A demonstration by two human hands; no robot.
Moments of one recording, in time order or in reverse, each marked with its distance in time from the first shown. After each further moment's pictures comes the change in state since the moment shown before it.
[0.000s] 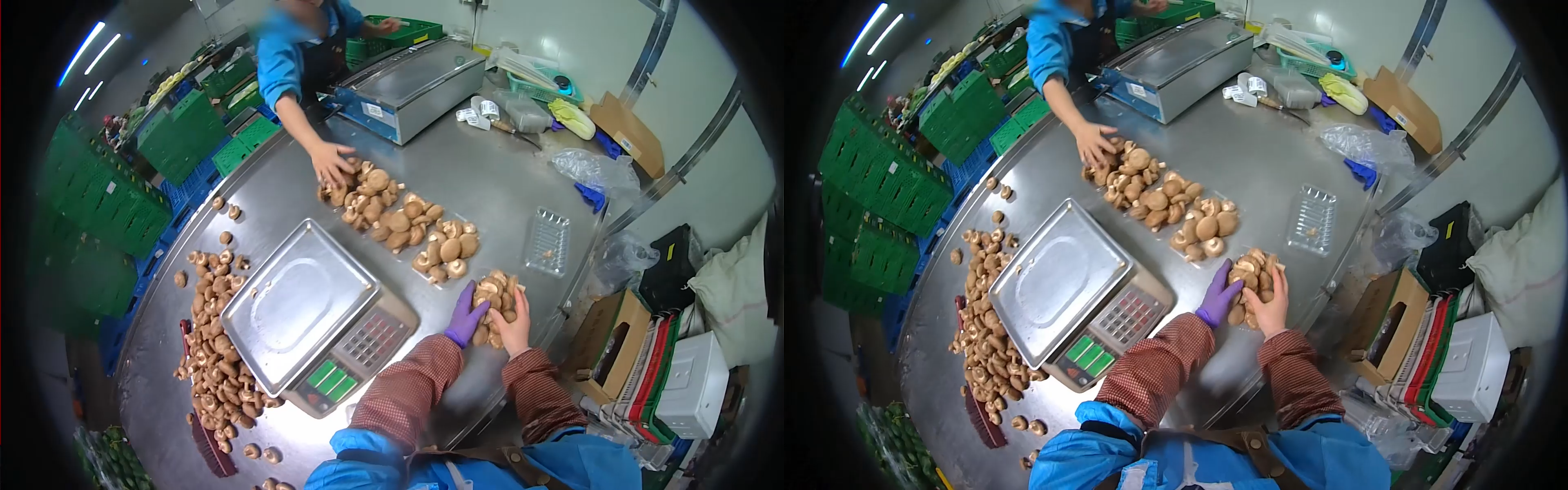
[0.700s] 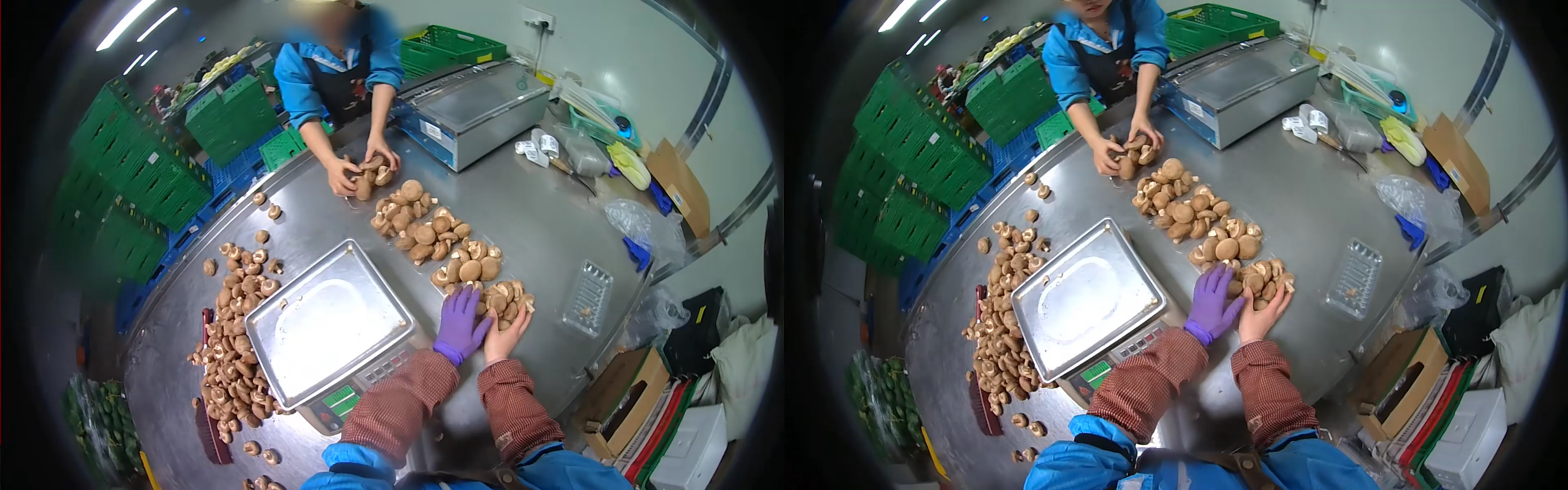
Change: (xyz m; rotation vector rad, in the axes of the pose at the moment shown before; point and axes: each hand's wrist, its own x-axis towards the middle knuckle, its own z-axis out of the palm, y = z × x) left_hand 0.039 0.071 -0.080 1.060 0.279 0.442; right_hand 0.060 -0.033 0.125 0.030 0.261 0.136
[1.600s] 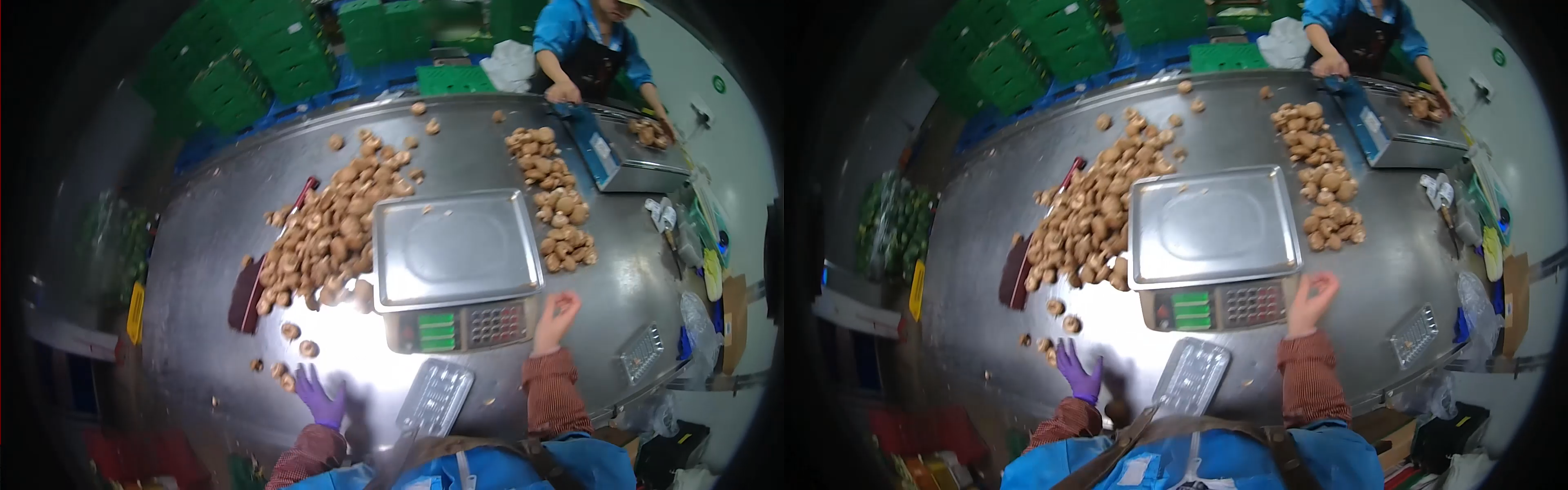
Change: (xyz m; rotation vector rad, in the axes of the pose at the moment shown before) left_hand -0.448 0.008 -0.236 0.671 0.381 -1.130; right_hand -0.077 -0.075 0.031 0.372 -0.432 -0.364
